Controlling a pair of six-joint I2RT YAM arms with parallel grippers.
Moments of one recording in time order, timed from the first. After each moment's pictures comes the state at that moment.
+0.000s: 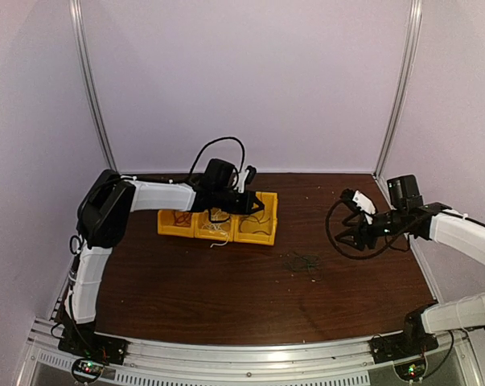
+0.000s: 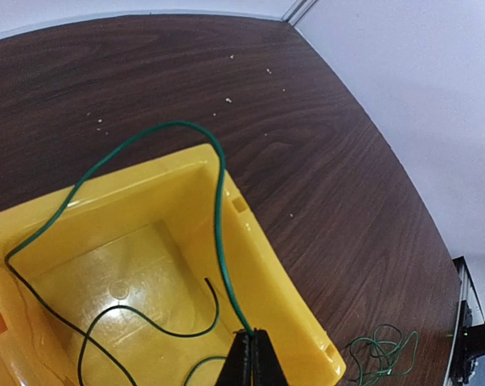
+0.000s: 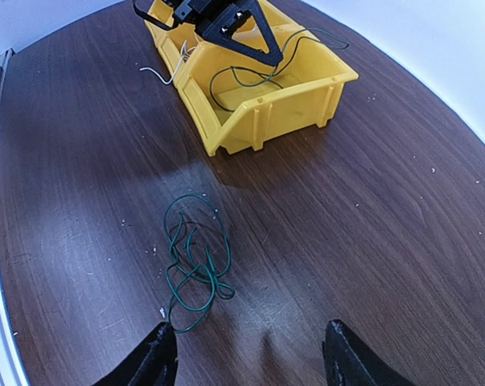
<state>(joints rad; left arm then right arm) -0.69 2.28 1.69 0.03 0.42 -0.41 0.20 1.15 0.74 -0.38 -0.61 -0.55</state>
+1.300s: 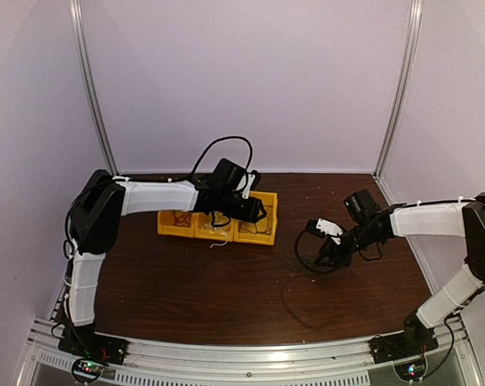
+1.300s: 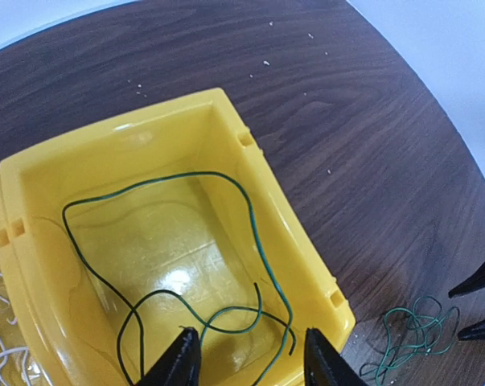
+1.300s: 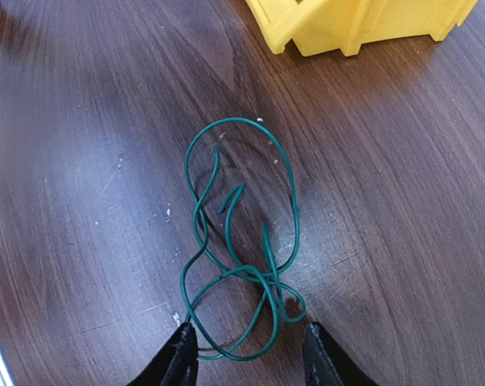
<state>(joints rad) -0.78 2.19 1.67 -0.20 0.16 -0.34 0.41 1.50 0.78 -0.36 -0.47 -0.57</state>
